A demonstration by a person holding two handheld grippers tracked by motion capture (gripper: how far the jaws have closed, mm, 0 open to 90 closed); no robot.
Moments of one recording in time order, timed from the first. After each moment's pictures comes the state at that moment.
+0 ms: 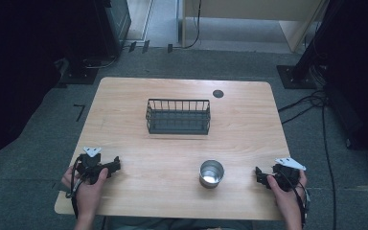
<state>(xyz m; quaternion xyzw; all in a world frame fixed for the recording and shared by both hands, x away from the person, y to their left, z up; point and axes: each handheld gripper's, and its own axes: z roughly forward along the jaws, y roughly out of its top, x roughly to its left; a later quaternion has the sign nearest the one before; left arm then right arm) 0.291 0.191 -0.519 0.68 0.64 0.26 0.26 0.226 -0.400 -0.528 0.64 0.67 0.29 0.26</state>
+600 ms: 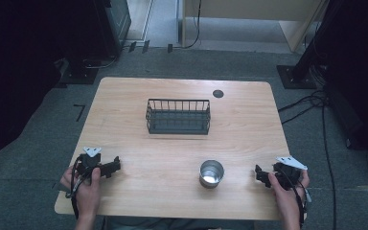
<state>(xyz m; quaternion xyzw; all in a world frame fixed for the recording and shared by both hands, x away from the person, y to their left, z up) 0.291 0.191 -0.519 0.68 0.64 0.26 0.26 0.226 -0.395 -0.519 0.66 0.64 0.30 0.26</state>
